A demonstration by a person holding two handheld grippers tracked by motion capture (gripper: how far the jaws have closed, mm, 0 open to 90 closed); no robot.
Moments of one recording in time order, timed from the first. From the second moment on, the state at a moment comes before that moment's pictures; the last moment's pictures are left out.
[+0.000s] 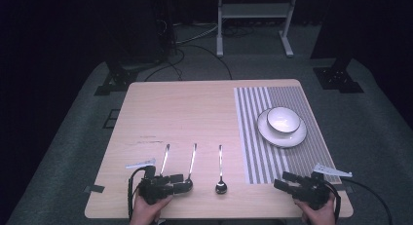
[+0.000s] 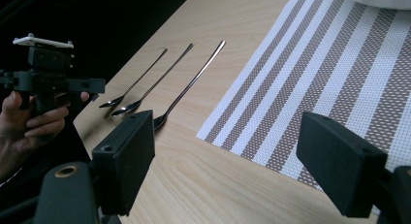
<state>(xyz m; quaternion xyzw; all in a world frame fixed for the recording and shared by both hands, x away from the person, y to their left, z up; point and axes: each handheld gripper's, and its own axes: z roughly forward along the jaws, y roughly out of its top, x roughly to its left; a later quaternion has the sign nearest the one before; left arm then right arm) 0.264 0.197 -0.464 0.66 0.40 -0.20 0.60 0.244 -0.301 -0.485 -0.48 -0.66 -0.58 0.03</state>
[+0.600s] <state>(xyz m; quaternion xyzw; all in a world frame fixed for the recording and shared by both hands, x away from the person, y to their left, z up) 0.263 0.149 -0.466 0.69 0.37 -0.25 0.58 0.256 -0.302 -0.482 -0.48 -0.67 -0.57 0.04</state>
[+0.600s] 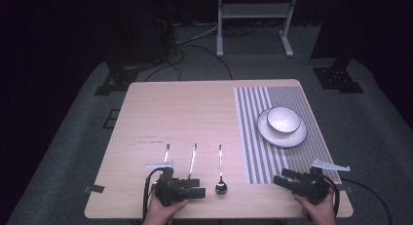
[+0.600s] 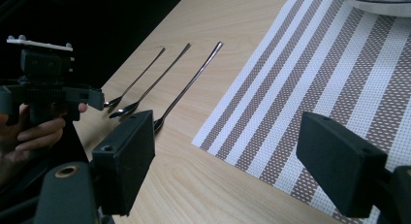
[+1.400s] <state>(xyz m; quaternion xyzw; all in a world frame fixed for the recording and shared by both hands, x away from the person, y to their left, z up) 0.273 0.082 -0.482 0.72 0.35 -0.29 0.53 0.271 -0.290 -0.476 -0.46 -0.69 -0.56 0.04</state>
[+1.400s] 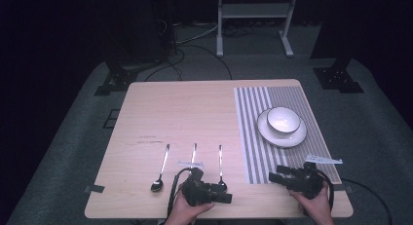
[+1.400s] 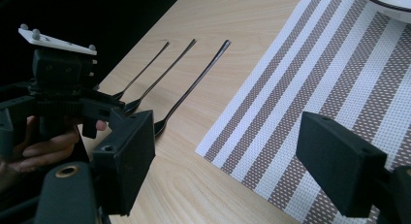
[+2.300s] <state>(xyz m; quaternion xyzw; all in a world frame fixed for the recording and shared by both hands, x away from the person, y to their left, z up) 0.274 0.082 -0.490 0.74 0.38 -0.26 0.49 0.303 -0.240 -0.471 -0.43 -0.73 -0.52 0.09</state>
